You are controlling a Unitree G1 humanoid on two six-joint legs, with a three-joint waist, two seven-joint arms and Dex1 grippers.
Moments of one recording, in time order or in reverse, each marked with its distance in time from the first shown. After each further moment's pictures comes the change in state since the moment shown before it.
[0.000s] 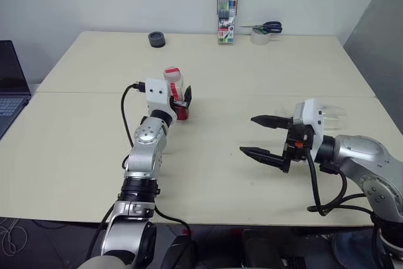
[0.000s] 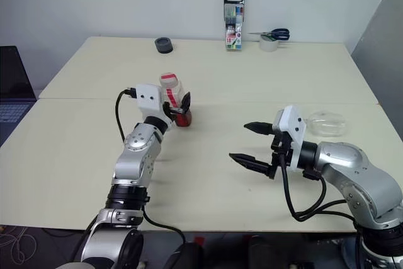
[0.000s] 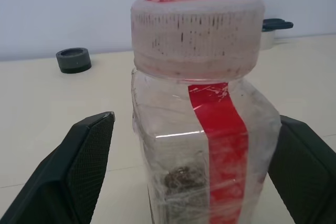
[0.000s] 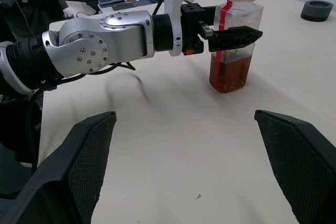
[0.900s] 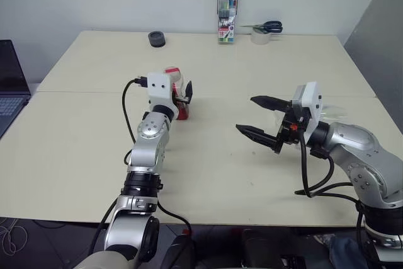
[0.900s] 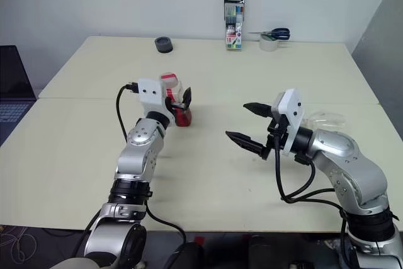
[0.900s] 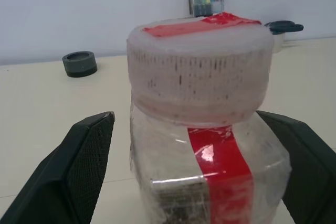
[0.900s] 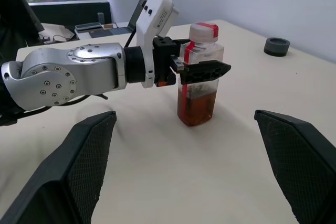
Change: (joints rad) left arm -0.040 -0.010 -0.006 0.004 0.023 0.036 0.033; right arm -0.081 0.093 0.016 0.085 -0.074 -0.087 -0.049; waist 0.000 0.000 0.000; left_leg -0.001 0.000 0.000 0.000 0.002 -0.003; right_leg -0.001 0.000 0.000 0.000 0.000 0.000
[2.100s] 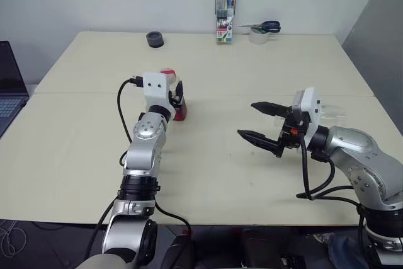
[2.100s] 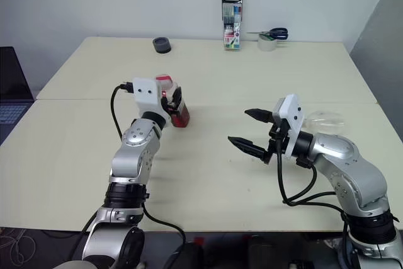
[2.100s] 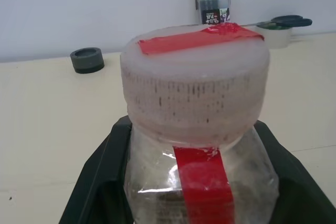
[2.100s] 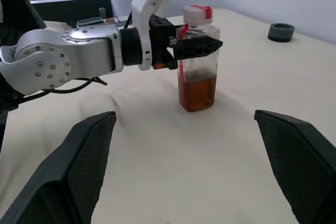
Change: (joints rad) left arm 0.047 0.010 0.016 -0.125 -0.007 0.095 0.021; right arm 0.021 -0.005 0.001 0.027 -0.005 -0.004 0.028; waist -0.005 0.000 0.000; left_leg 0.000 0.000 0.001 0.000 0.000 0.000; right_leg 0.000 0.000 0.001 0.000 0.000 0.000
